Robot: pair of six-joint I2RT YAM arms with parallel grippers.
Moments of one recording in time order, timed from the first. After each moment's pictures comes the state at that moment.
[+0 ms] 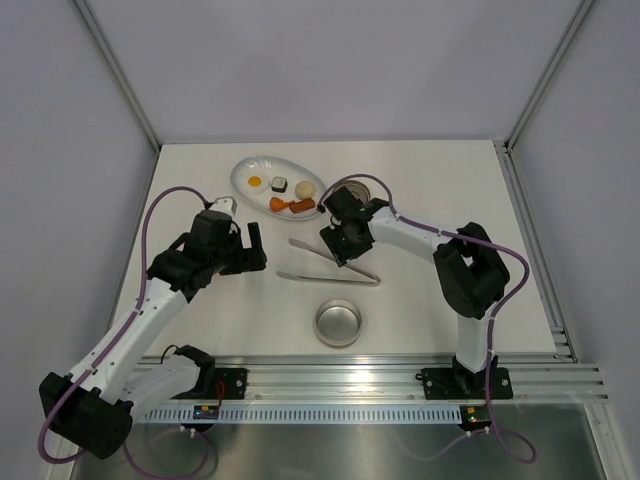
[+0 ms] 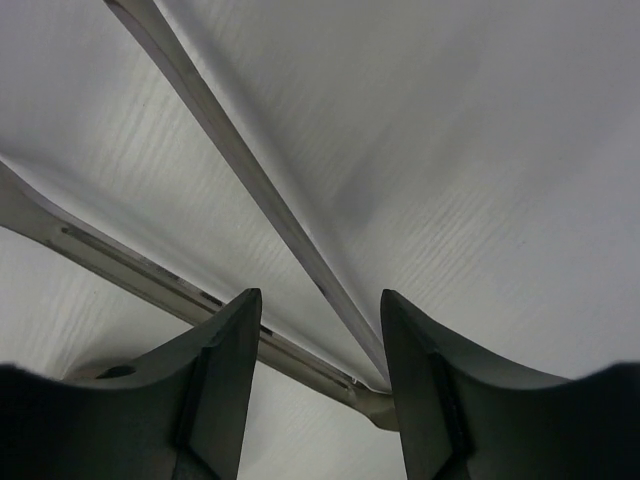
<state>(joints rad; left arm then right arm) -0.42 0.97 0.89 -0.72 -0.10 -0.45 0.71 1.91 1.41 -0.65 0.02 0.12</state>
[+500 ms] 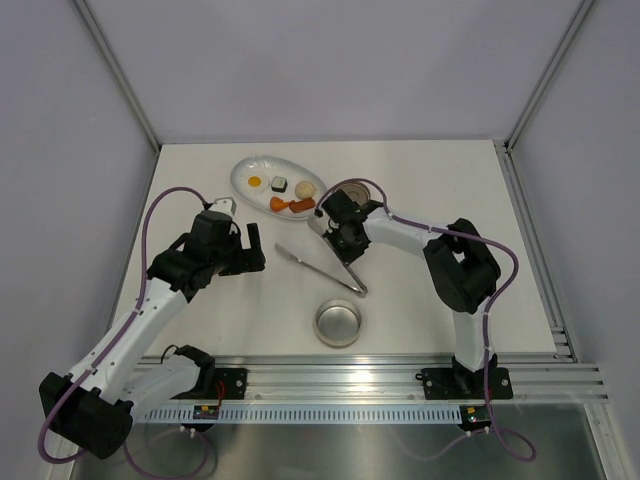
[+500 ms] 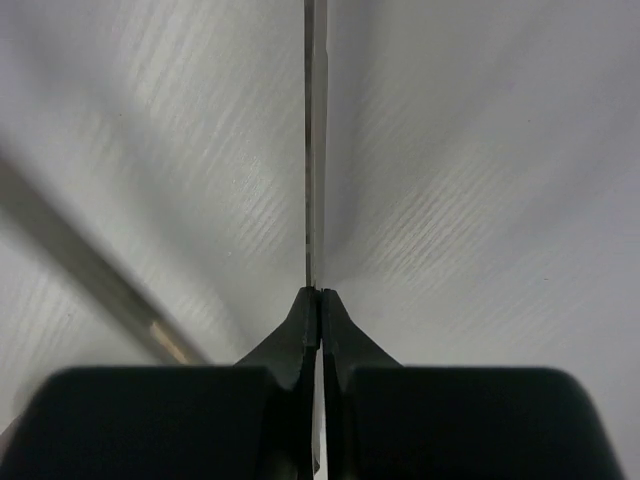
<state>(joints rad) -0.42 0.97 0.89 -0.74 -0.12 -0.45 0.71 2.01 1.44 -0.64 -0.01 0.09</state>
